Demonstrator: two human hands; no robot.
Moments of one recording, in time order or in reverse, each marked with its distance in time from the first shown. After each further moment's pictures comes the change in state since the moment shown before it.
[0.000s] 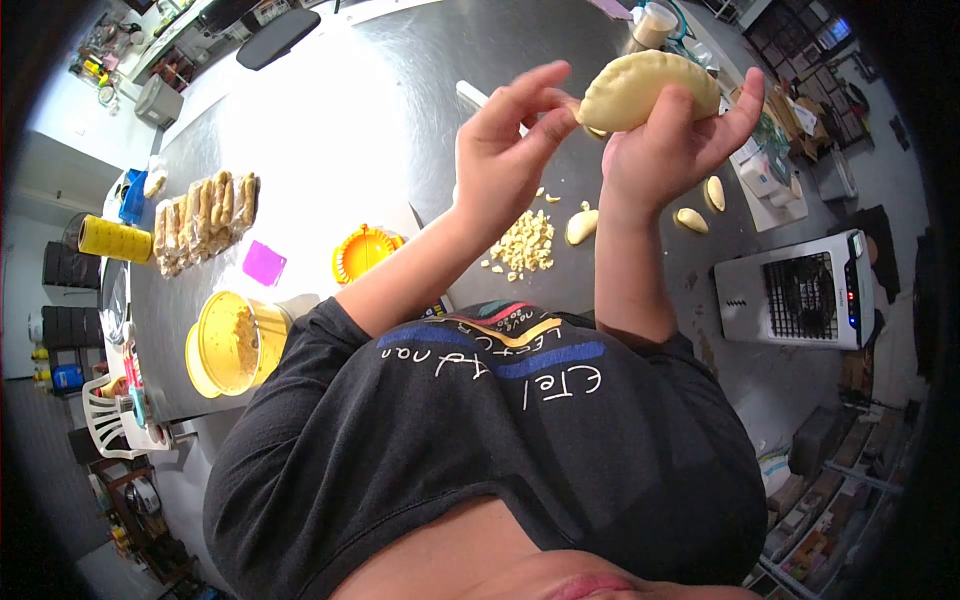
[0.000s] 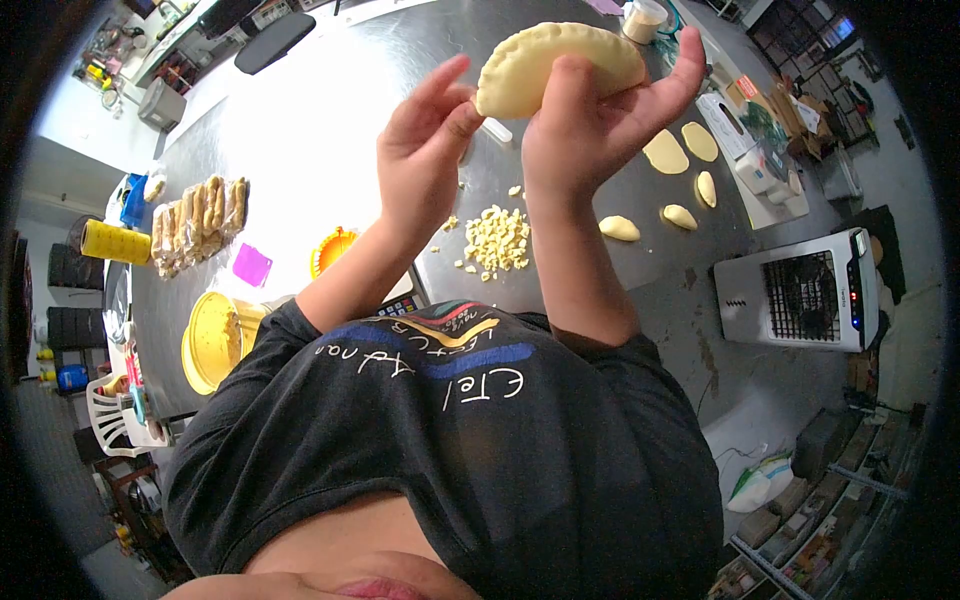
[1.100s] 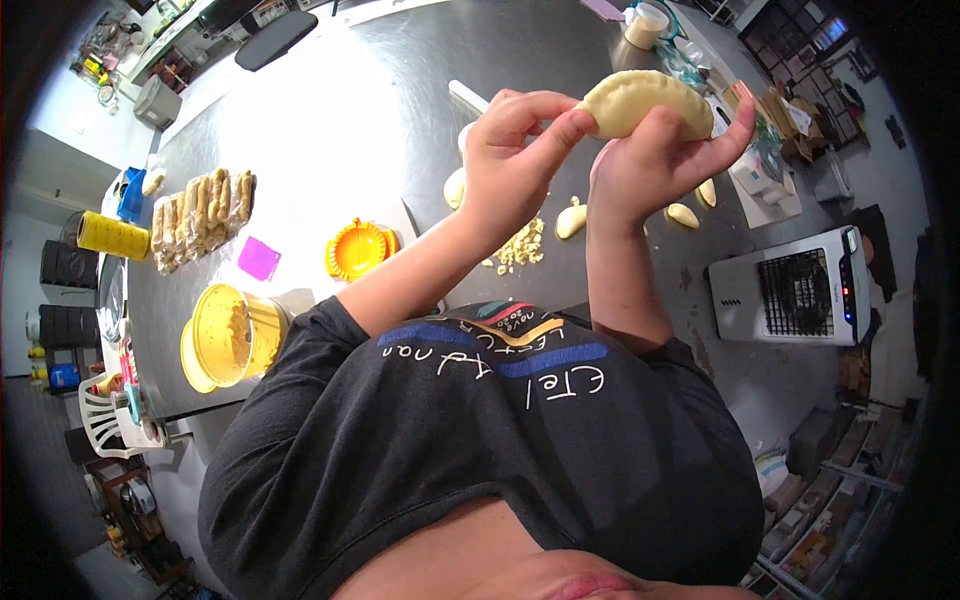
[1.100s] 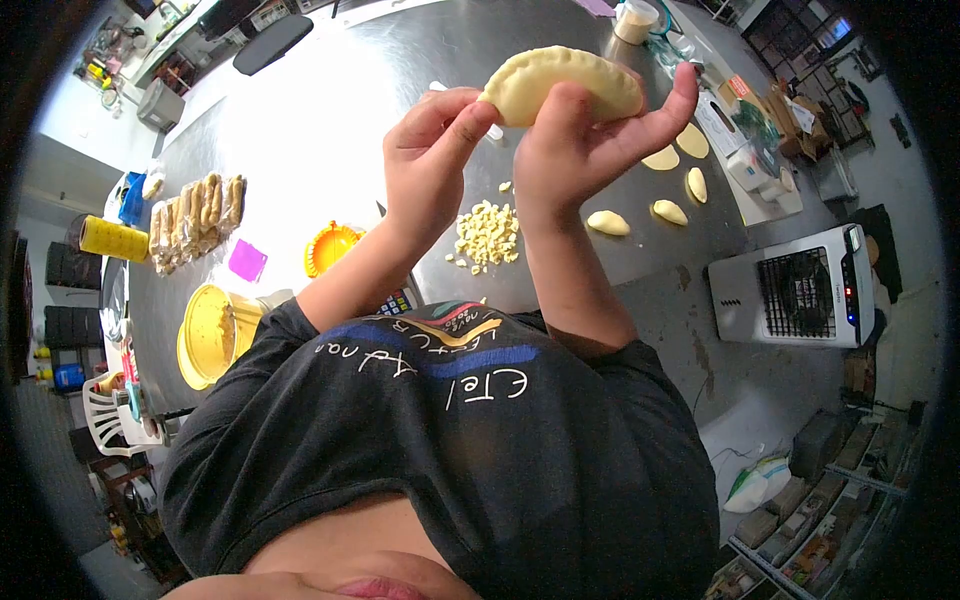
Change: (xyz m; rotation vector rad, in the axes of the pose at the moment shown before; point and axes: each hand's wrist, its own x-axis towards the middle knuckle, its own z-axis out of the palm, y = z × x) left_hand -0.016 0.007 0.011 0.057 -0.061 -0.135; right_hand -0.010 -0.012 -0.017 -0.134 -0.009 -0.172
